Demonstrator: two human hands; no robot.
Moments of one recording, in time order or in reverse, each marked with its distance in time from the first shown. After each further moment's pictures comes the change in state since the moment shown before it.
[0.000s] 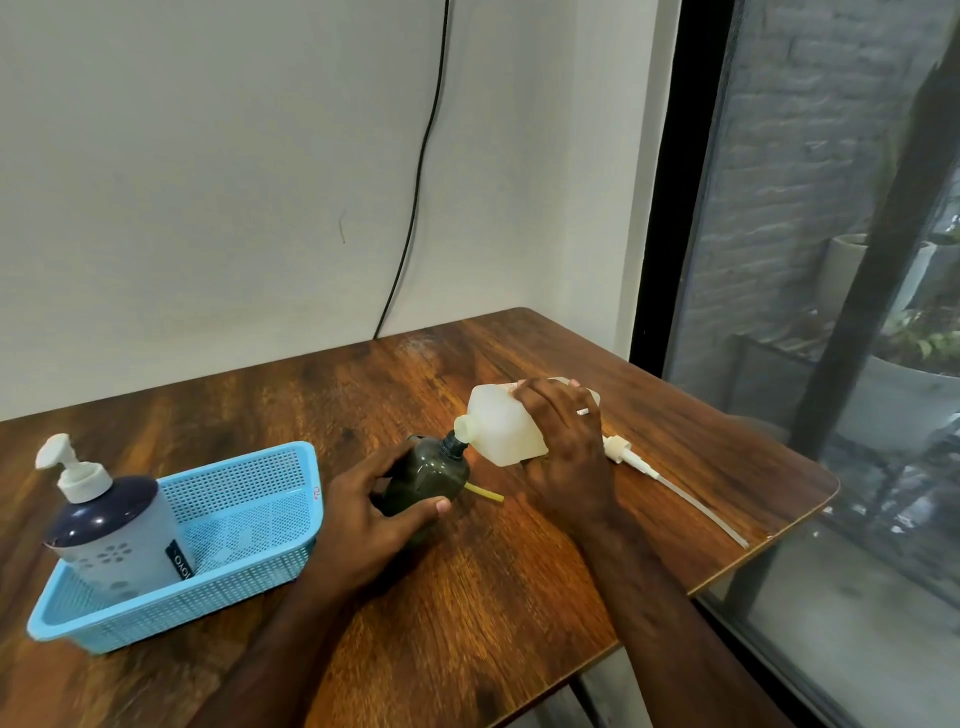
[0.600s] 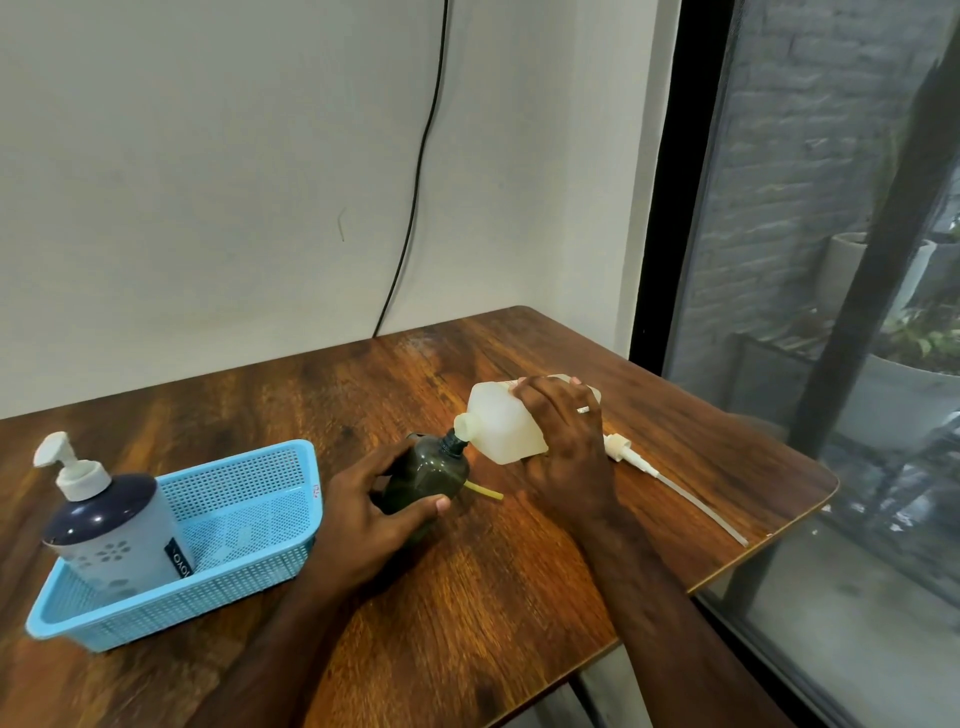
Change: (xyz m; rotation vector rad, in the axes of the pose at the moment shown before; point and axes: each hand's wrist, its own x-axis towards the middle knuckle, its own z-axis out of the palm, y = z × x) left_hand -0.001 0.004 -0.001 0.008 -0.001 0.018; right_hand 0.000 -0.002 -0.001 0.003 0.013 -0.011
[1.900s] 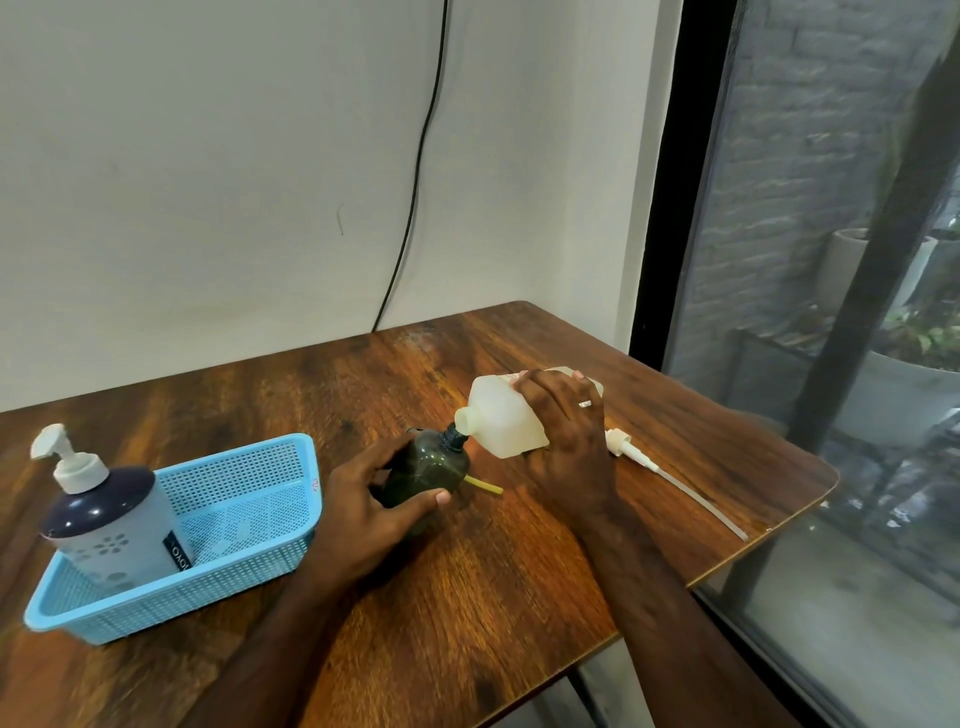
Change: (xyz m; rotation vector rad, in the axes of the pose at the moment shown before) left_hand 0.000 -0.001 0.001 0.002 -0.009 -0.026; right_hand 0.000 0.003 0.002 -0.037 0.015 0.008
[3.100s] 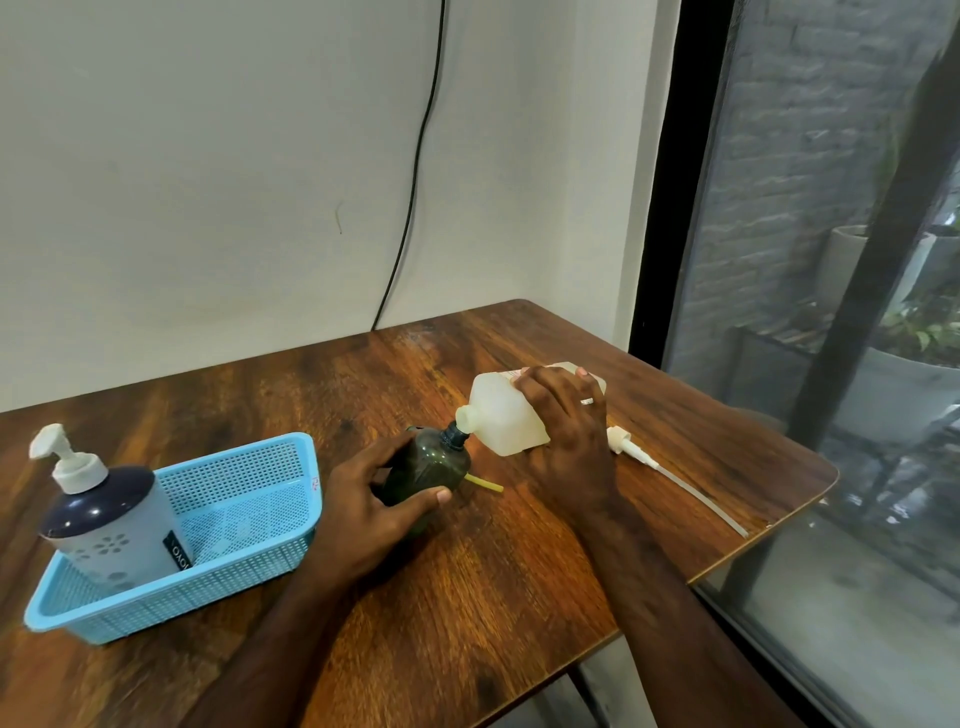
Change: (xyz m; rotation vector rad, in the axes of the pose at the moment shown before) left_hand 0.003 -0.004 0.001 -0.012 0.008 0.024; right_hand 0.002 -0.001 -0.001 0.004 0.023 -0.020
